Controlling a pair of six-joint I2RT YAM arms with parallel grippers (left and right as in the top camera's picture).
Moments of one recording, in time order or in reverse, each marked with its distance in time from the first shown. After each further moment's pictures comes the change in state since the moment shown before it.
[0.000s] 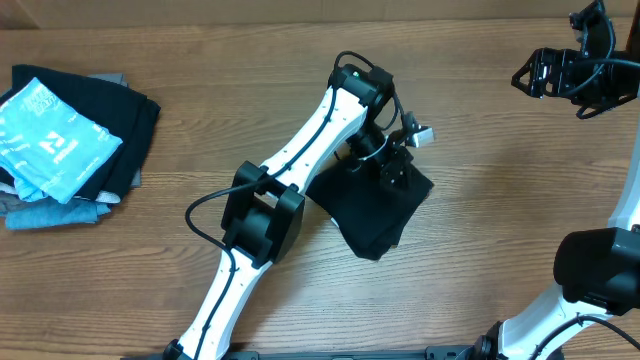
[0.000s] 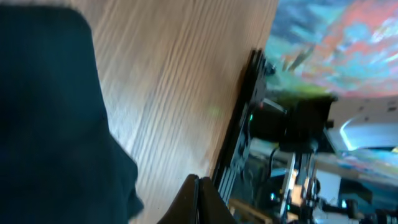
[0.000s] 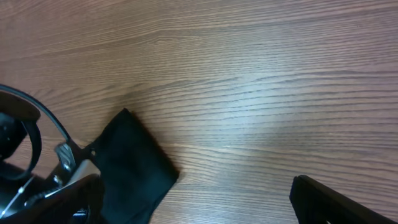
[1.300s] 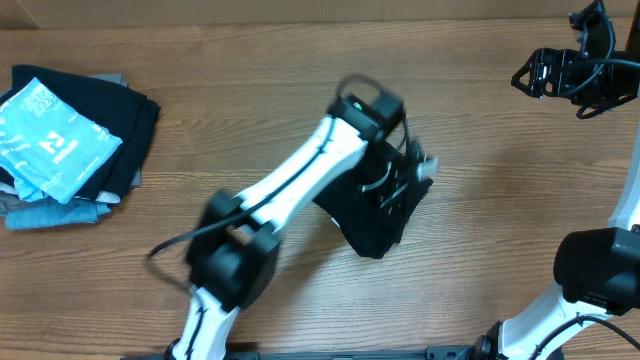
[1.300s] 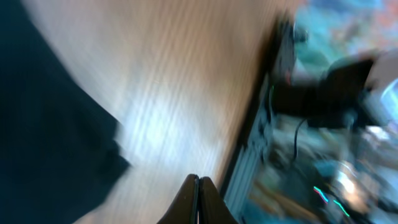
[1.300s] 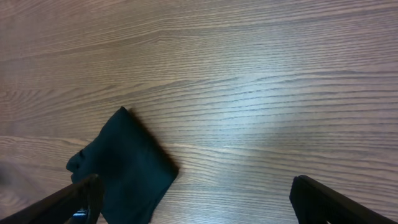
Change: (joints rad) left arm -0.078 -0.357 -0.431 0.277 -0.193 -0.090; right arm 0.000 0.000 0.000 0.000 0.000 0.000
